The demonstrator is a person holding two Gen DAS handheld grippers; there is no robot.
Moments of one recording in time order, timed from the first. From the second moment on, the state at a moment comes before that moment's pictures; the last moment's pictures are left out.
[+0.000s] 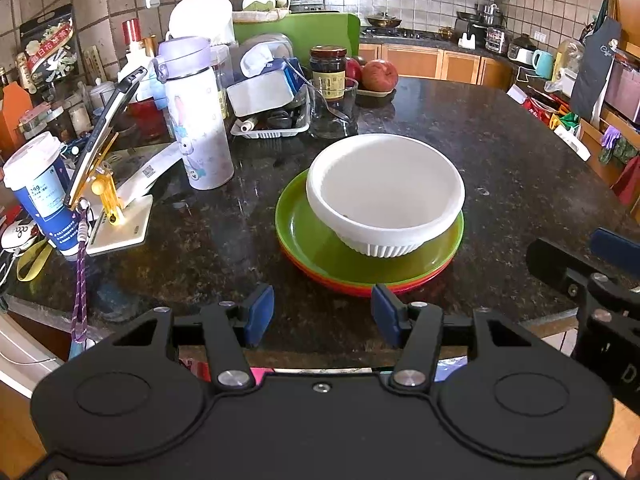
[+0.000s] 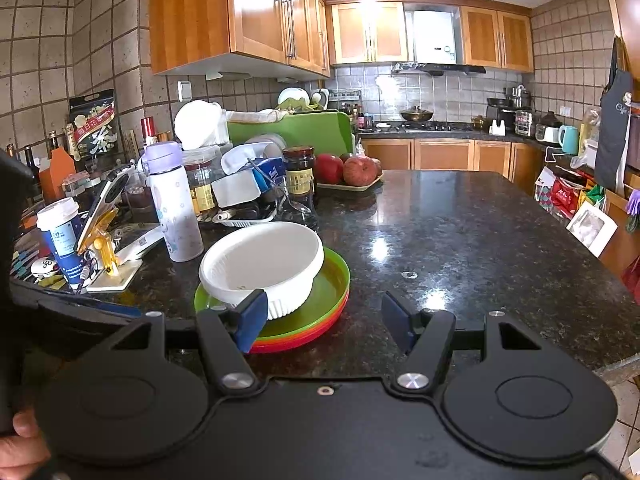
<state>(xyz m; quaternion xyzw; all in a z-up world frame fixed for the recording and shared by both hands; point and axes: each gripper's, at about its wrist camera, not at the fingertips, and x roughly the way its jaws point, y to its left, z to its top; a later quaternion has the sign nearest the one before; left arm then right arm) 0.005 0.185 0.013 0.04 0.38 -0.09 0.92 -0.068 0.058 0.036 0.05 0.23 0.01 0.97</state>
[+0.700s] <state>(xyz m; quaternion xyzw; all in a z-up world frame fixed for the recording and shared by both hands) 0.005 0.183 0.013 0.05 0.38 -0.08 0.92 -0.070 0.057 0.036 0.05 0.23 0.01 0.97</state>
